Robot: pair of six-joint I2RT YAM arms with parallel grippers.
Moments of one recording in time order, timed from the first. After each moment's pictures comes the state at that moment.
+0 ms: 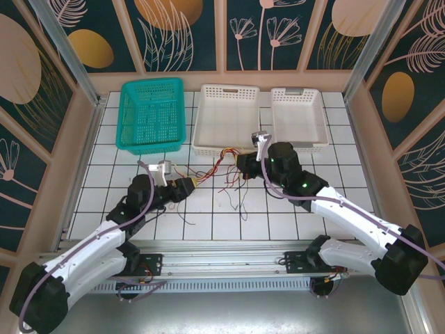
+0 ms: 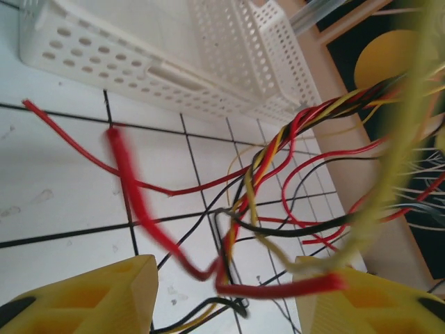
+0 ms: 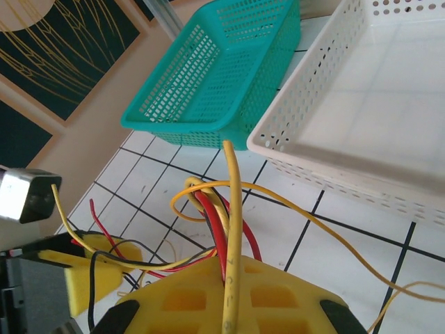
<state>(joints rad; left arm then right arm) -0.55 0.78 0.31 0.15 0.29 -0.81 0.76 1.07 0.80 -0.10 -0.10 0.49</state>
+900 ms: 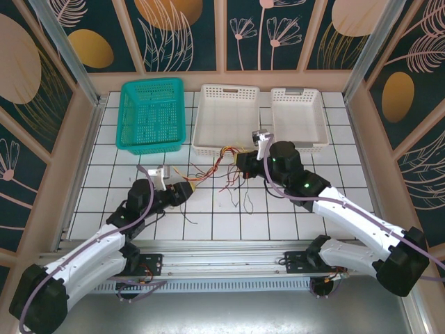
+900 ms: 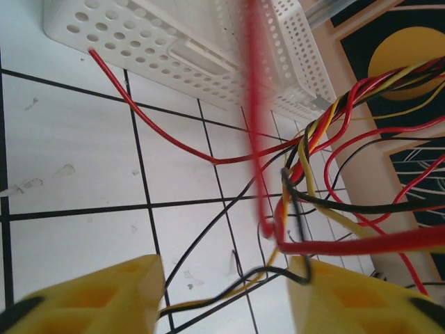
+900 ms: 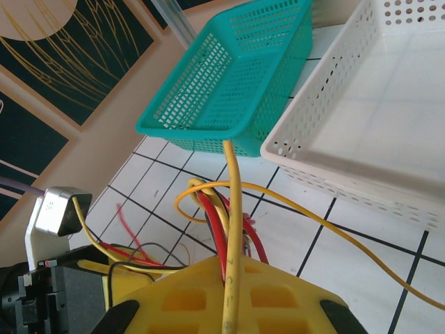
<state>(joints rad) -0.55 0.77 0.23 0.18 0.30 -0.85 0.76 1.05 0.82 -0.12 -0.12 0.50</state>
